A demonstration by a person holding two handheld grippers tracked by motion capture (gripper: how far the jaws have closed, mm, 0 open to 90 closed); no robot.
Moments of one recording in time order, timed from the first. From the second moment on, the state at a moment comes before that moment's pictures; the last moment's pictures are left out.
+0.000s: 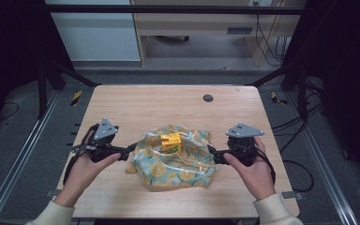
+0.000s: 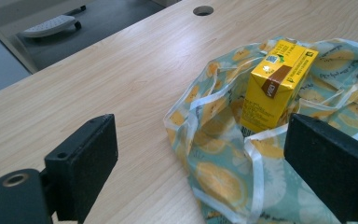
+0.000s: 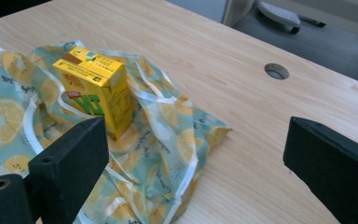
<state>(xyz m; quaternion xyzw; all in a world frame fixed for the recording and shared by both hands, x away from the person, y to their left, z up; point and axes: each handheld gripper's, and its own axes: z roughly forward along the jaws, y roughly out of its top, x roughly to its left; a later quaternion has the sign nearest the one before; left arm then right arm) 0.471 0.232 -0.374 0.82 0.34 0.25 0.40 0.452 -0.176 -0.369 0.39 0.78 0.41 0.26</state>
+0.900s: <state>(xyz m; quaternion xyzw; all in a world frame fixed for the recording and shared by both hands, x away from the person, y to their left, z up) 0.469 0.311 -0.419 0.80 0.40 0.26 0.36 0.442 -0.255 -0.406 0.51 0.72 0.37 0.28</state>
